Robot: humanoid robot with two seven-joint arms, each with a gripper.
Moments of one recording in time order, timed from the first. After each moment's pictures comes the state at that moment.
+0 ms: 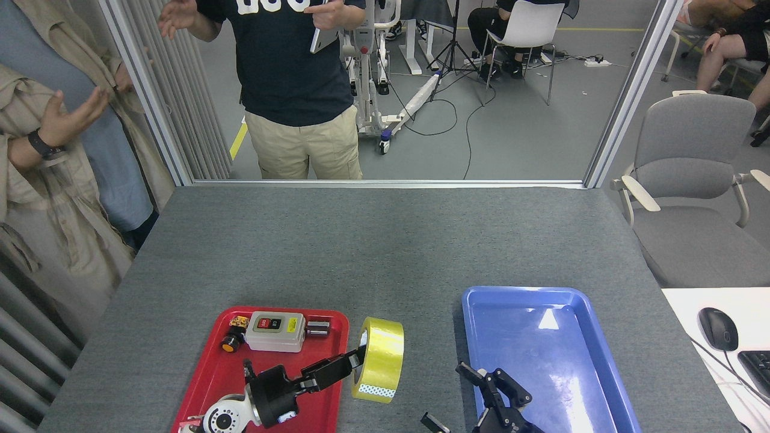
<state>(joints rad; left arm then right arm) -0.26 -0.01 -0.02 -1.09 -0.24 -0.79 -0.95 0.11 -0.14 0.18 -1.59 1.35 -0.78 -0.23</state>
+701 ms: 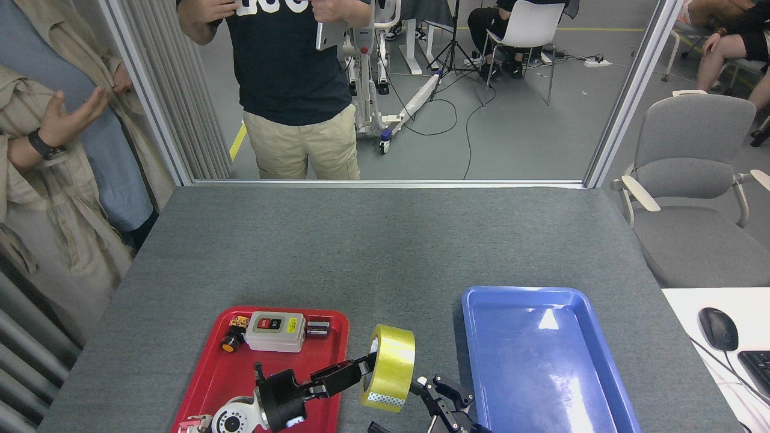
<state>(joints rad) -0.25 -0.01 -0.06 -1.10 -0.24 -0.79 -0.95 0.06 -0.09 0.32 -1.58 1.36 -0.78 -0.22</state>
